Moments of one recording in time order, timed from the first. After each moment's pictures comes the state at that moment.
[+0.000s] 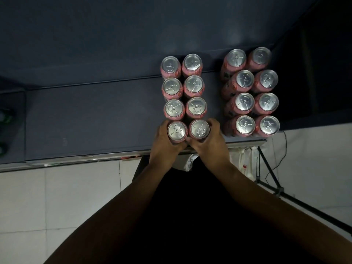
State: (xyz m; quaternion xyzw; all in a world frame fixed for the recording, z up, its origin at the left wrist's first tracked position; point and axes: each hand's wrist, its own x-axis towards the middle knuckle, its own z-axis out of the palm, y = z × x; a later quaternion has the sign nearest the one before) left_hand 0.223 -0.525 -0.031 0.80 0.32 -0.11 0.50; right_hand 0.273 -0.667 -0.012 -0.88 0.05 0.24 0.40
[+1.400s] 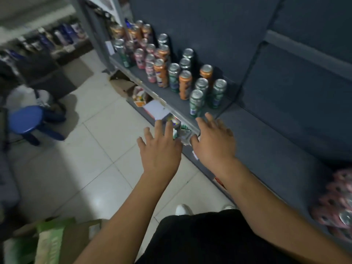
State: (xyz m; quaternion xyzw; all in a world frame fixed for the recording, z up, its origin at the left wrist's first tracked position) left_hand -0.190 -0.230 0.186 0.80 0.60 0.01 0.05; right_hand -0.048 -0.260 0.209 -0.81 -0.56 0.17 0.03
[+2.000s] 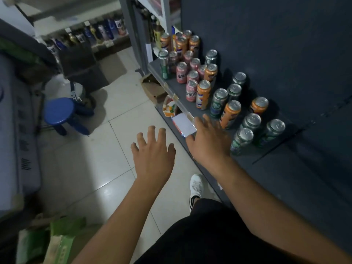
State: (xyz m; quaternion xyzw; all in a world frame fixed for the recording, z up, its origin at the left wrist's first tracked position) left_hand -0.262 -0.048 0.170 0.72 0.69 -0.02 0.05; right_hand -0.108 -0.034 0.189 -0.75 -0.64 0.17 0.04
